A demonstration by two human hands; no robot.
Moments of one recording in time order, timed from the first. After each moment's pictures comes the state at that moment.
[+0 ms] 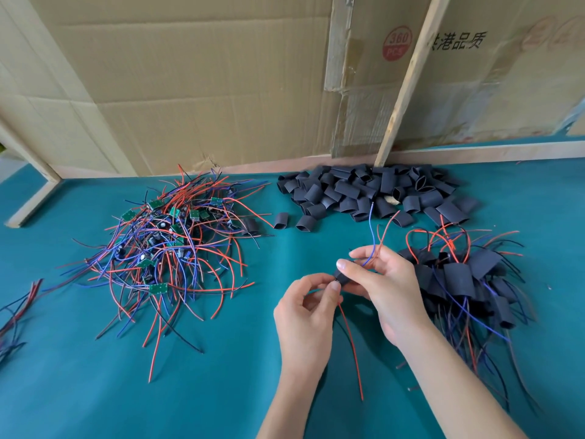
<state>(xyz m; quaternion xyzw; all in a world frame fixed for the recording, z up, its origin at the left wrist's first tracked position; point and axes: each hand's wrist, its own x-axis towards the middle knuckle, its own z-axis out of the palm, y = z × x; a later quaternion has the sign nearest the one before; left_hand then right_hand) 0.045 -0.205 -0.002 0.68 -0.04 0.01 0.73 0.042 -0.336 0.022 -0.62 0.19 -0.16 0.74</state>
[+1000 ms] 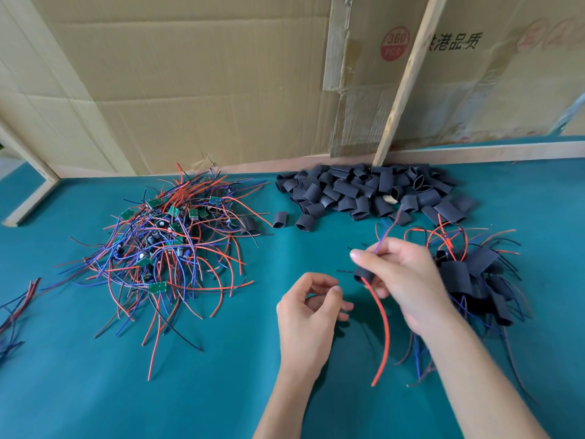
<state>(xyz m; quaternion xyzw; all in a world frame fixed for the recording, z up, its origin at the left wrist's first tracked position) 0.041 -0.206 0.008 0.66 -0.04 -0.05 0.75 0.034 -0.358 0.050 -0.71 0.19 -0.12 0.67</state>
